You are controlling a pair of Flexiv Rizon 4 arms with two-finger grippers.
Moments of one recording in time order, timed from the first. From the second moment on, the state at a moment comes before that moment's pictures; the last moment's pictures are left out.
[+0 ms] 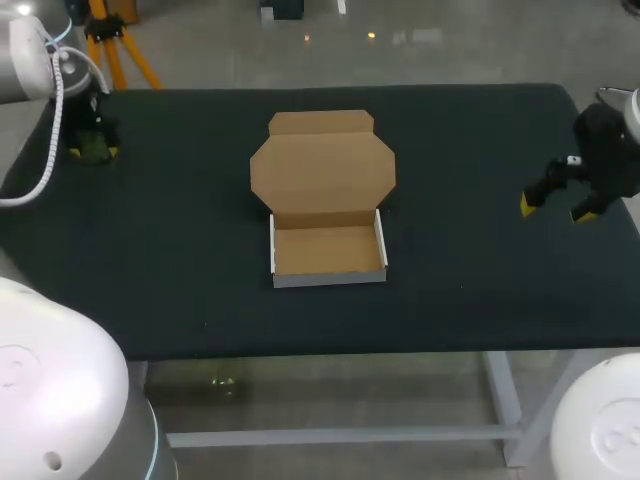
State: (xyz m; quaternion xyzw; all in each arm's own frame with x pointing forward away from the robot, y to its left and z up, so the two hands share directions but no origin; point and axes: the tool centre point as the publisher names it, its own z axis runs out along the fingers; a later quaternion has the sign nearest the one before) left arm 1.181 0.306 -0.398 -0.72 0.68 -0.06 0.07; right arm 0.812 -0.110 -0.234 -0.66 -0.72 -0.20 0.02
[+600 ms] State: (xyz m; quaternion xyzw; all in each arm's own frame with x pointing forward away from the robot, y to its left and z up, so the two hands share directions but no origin) left arm 1.150 0.286 -0.357 -0.74 0.66 -0.08 0.06; right arm 0.812 -0.110 -0.234 -0.66 -0.72 -0.20 0.02
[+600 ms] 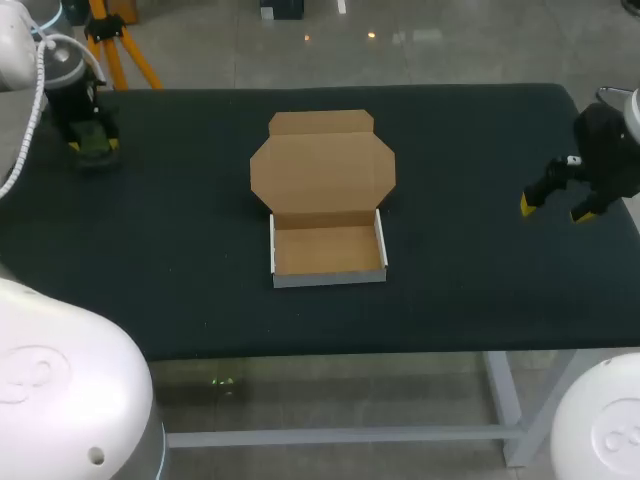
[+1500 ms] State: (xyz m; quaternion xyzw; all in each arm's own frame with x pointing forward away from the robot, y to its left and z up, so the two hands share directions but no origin) left arm 1.030 0.204 -0.278 -0.73 0.67 -0.07 0.06; right arm 0.846 -0.083 -0.239 -0.49 -0.83 -0.27 0.00
